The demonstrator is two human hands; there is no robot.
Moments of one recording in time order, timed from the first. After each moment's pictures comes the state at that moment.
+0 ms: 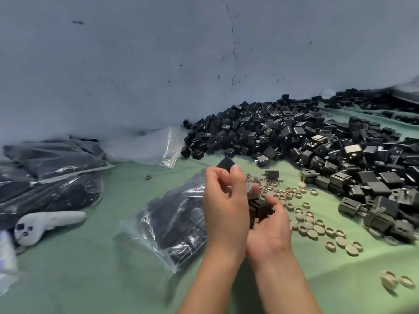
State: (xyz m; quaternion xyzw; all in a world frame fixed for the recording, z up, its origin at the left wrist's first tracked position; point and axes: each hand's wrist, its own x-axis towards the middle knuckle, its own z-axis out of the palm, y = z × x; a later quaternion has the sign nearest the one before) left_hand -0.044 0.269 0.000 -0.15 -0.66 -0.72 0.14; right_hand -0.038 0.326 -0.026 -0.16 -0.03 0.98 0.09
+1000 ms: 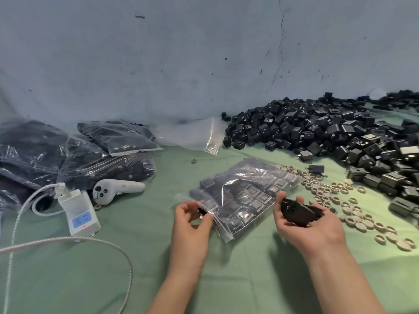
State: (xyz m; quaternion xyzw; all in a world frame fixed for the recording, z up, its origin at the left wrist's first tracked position) left_hand -0.031 0.098 -0.054 0.05 -0.74 -0.67 0.08; right_hand -0.014 0.300 -0.021 -0.27 0.02 0.96 0.10
